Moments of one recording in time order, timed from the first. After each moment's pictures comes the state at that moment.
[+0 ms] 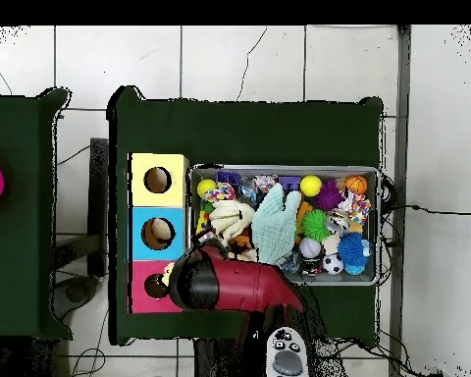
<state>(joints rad) -0.08 -0.76 -0.10 1.95 -0.07 0.26 2.69</state>
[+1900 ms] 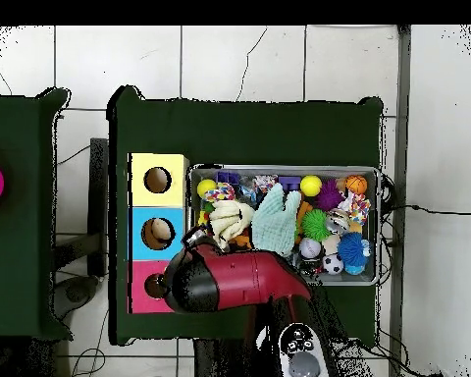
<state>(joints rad) -0.22 -0.88 0.12 1.96 -0.28 0.35 2.69</state>
